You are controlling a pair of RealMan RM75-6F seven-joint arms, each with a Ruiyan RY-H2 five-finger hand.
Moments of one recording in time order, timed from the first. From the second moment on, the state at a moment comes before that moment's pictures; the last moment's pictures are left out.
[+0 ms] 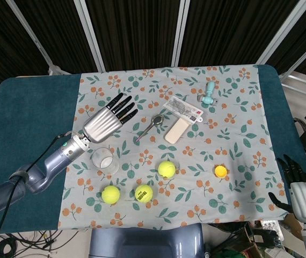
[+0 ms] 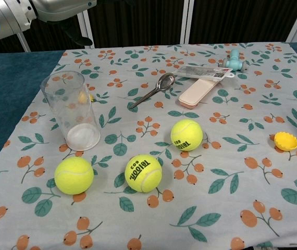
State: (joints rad) left arm -0.96 -1.51 -0.12 -1.04 1.70 1.16 0.29; right arm 0.04 -1.11 0.05 -1.62 -1.54 1.52 0.00
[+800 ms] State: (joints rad) left arm -0.94 -1.49 -0.13 -1.05 1.66 1.19 0.27; right arm 0.05 -1.11 0.05 -1.62 -1.54 1.52 0.01
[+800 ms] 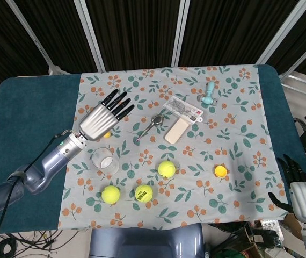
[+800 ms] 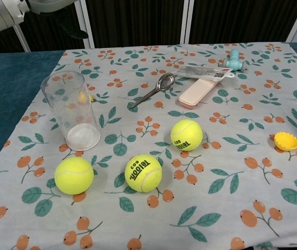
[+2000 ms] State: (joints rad) left arm -0.47 -1.07 0.11 -1.65 1.75 1.48 -0.27; right arm 0.04 -1.12 0.05 -1.63 -1.53 1.52 -0.04
